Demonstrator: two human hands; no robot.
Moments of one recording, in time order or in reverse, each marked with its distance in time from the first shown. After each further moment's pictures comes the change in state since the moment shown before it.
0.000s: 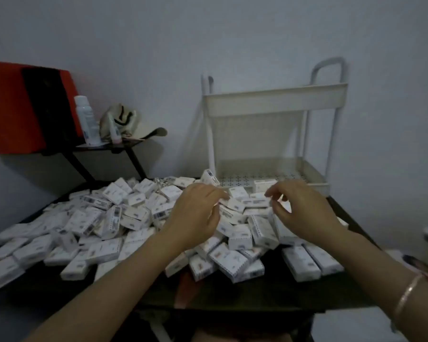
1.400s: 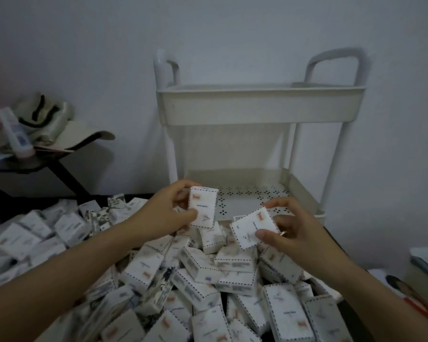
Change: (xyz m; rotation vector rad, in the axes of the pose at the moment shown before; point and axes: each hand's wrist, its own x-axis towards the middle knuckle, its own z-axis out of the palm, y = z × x) left_hand 0.126 -0.081 0.047 -0.832 -0.313 -0.526; right_hand 0.074 0.060 0.018 0.770 -0.199 0.444
